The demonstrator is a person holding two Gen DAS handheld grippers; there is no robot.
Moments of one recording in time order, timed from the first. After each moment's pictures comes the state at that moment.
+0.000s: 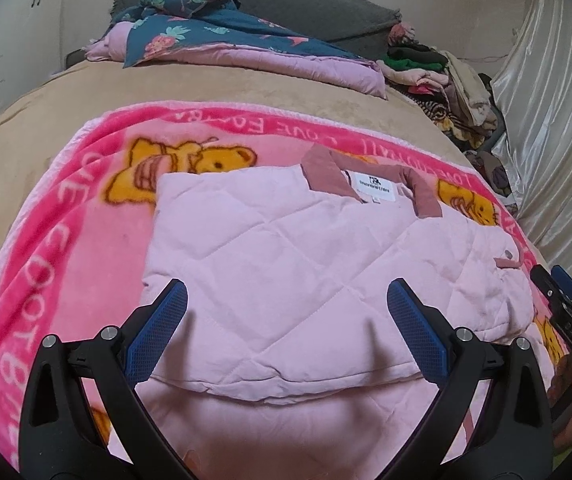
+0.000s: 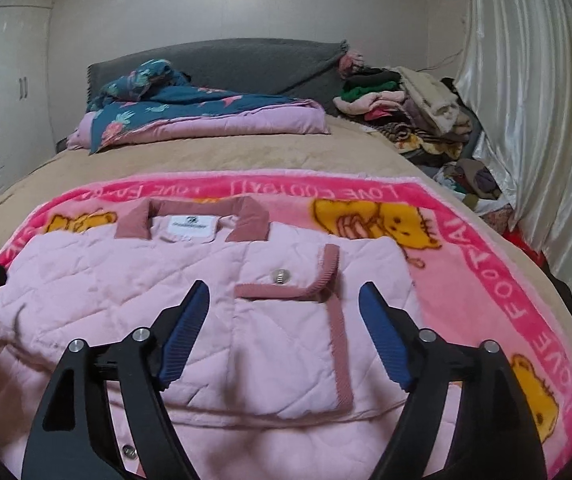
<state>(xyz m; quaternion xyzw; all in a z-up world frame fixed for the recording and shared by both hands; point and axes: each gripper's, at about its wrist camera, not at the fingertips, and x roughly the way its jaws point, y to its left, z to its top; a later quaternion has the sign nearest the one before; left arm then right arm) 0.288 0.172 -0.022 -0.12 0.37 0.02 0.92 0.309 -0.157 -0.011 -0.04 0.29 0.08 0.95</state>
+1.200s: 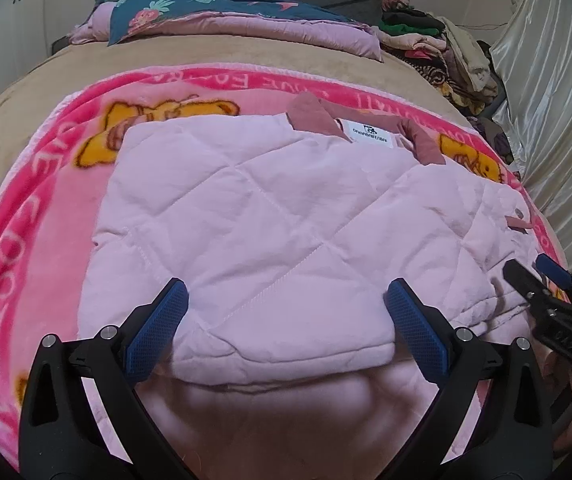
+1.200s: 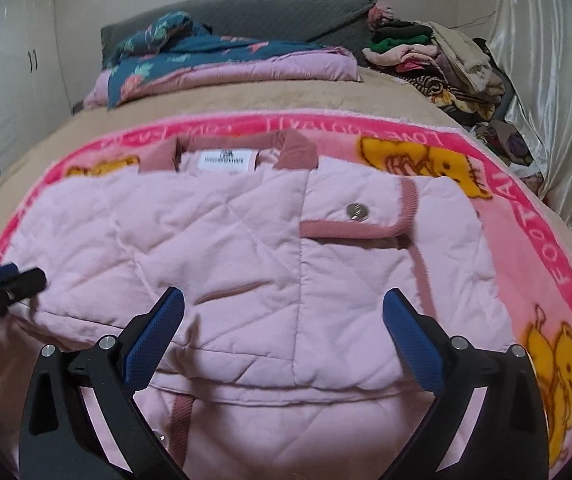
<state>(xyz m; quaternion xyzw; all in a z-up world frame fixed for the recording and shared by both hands) 0.297 0.148 -0.058 -0.11 0.42 0.01 0.90 0.323 -0.132 -0.047 -0.03 0.37 0.11 0.92</state>
